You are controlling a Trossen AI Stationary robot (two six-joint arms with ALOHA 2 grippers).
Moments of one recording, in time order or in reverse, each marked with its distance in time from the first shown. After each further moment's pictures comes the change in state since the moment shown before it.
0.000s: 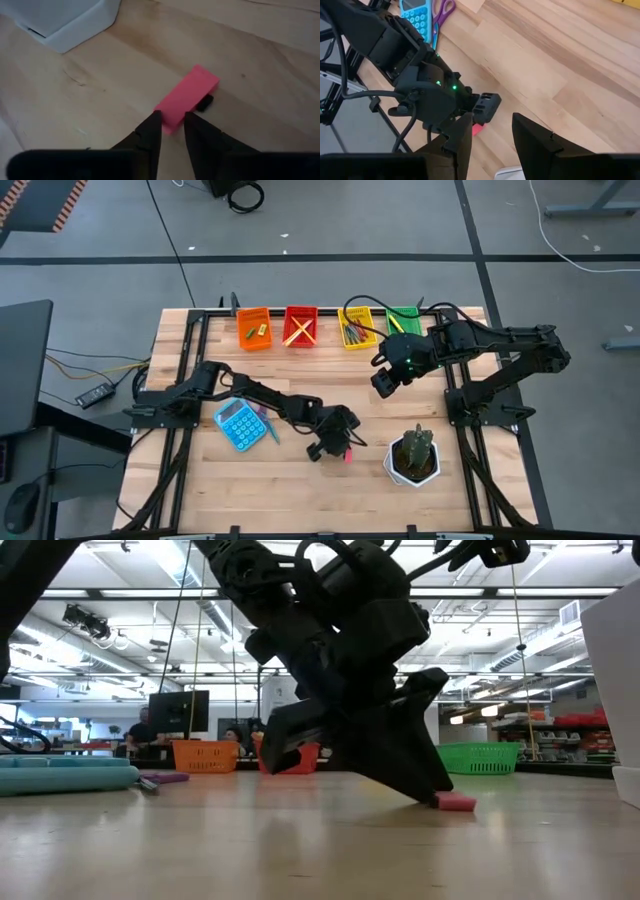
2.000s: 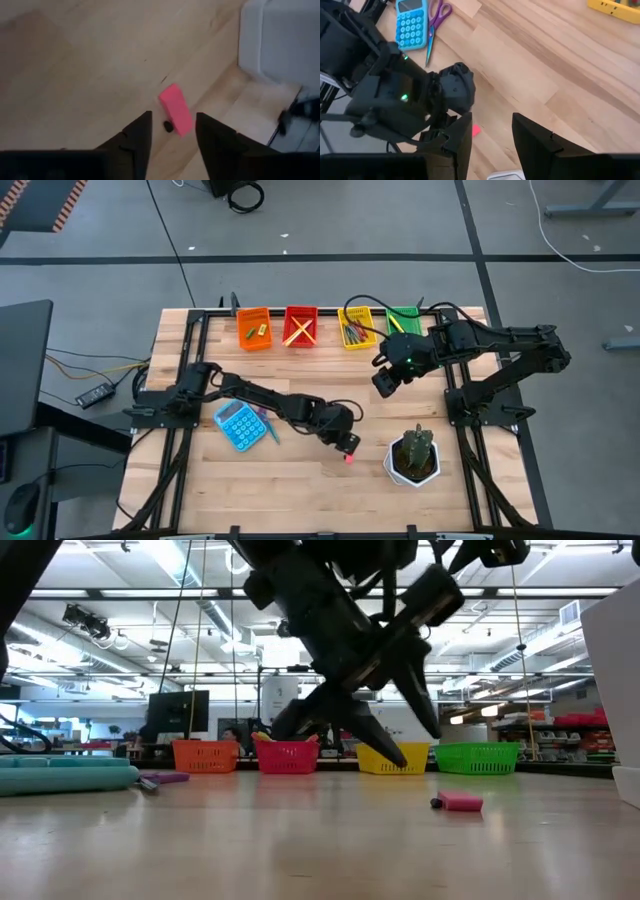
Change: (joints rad) left arm -0.046 -0.094 0.126 -0.273 -0.093 -1.972; right arm 0.000 -0.003 0.000 -0.010 0.032 -0.035
